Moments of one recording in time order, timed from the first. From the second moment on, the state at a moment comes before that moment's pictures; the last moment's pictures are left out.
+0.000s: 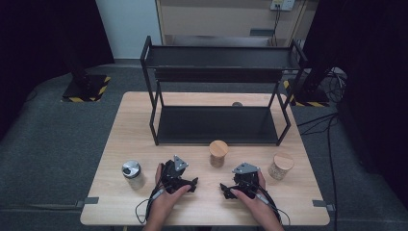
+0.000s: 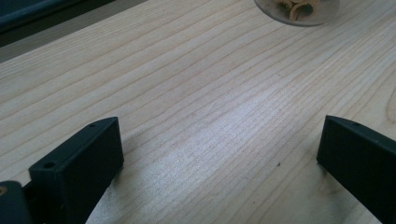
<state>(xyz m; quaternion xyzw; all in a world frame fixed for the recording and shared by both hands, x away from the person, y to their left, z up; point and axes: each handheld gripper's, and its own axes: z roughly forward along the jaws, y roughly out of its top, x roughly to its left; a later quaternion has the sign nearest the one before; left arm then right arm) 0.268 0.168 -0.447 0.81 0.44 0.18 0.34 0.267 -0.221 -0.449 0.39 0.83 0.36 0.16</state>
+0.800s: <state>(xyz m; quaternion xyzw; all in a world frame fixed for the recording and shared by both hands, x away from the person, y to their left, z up) 0.266 0.162 -0.438 0.81 0.44 0.17 0.34 0.267 -0.221 -0.449 0.39 0.83 0.36 0.16</state>
